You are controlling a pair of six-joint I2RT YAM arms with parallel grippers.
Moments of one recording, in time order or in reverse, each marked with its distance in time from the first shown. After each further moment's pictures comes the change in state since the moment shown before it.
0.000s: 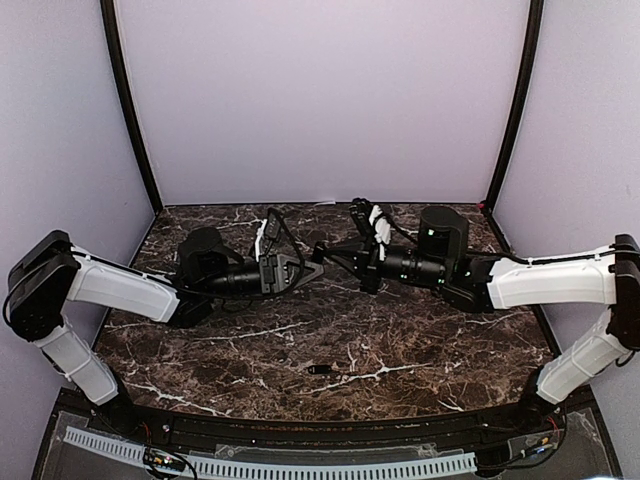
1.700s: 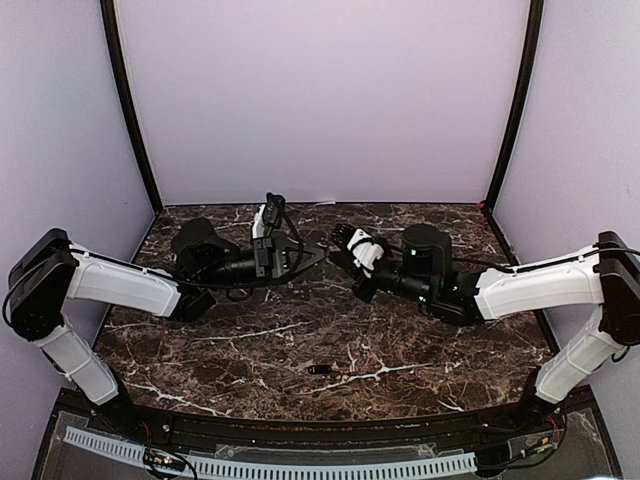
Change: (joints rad) left arm 0.009 0.004 0.051 0.124 0.059 -0.195; right arm 0.068 0.062 -0.026 0.000 0.367 -0.293
